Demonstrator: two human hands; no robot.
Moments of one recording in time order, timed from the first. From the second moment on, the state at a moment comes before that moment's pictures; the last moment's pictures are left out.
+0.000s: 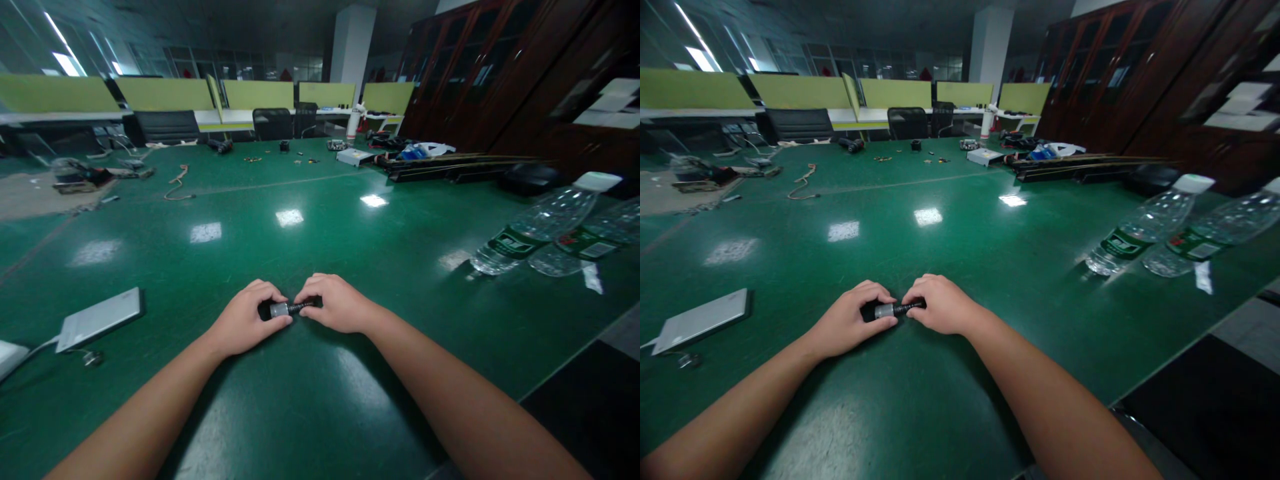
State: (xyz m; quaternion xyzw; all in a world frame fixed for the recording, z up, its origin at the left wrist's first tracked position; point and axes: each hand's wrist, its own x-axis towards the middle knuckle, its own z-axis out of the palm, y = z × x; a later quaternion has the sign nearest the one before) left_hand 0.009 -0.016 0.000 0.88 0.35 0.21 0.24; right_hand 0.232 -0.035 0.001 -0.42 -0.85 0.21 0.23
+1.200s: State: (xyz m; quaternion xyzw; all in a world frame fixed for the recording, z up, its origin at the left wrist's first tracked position) left_hand 0.006 -0.017 0.000 0.88 0.36 0.21 0.24; right_hand 0.255 -0.035 0.013 -0.49 -0.82 0.24 0.18
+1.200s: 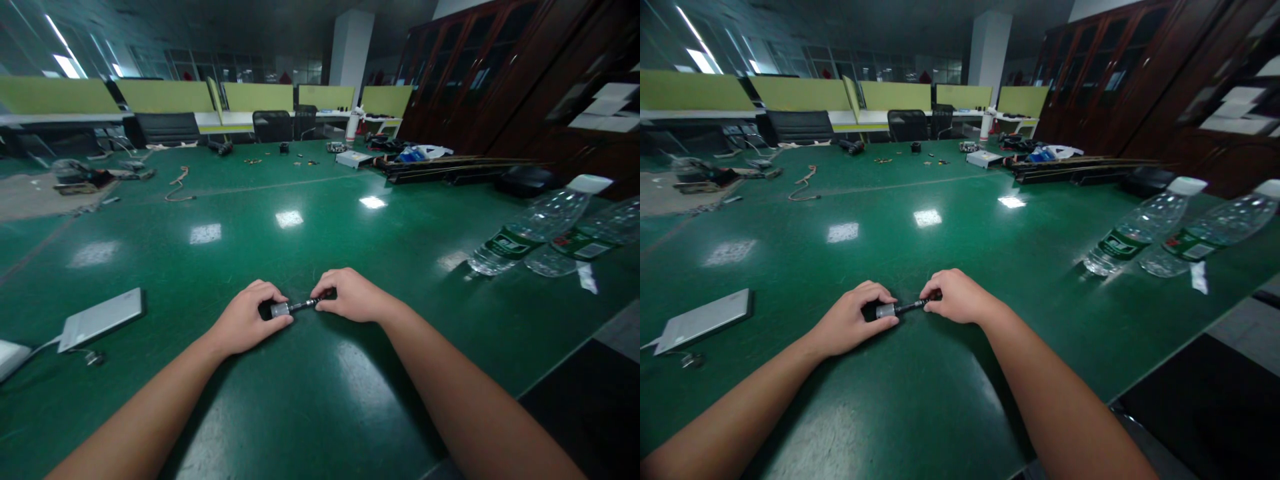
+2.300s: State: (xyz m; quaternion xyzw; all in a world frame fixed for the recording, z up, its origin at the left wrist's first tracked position) left_hand 0.007 -0.015 0.000 0.85 0.40 0.20 0.27; right_hand 0.221 -0.036 -0.005 -0.42 -0.84 0.23 0.26
